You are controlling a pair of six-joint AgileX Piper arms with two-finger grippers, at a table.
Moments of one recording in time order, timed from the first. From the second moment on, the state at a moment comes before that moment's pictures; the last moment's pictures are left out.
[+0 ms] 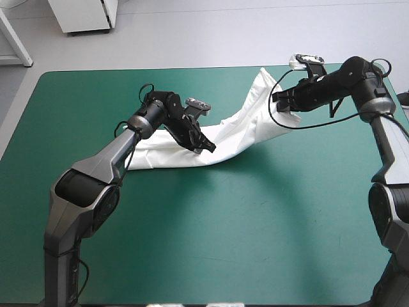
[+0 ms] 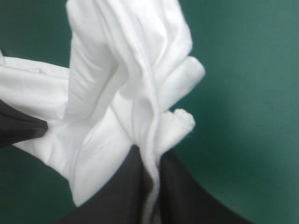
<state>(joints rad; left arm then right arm) -0.45 2.15 -1.90 -0.28 1.13 0.28 0.04 1.89 -1.82 0.59 1.10 -0.32</state>
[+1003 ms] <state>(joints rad) -0.29 1.54 -1.90 0.07 1.25 0.16 0.44 2.06 -1.98 0.82 0.99 -0.40</state>
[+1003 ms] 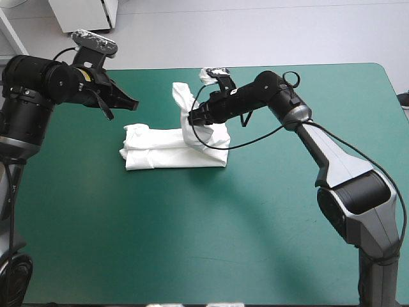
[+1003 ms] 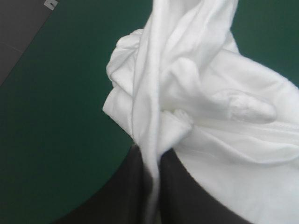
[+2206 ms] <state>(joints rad) -0.14 1.50 -1.90 0.10 1.20 0.13 0.57 2.35 -2.31 0.72 1.10 -0.39</state>
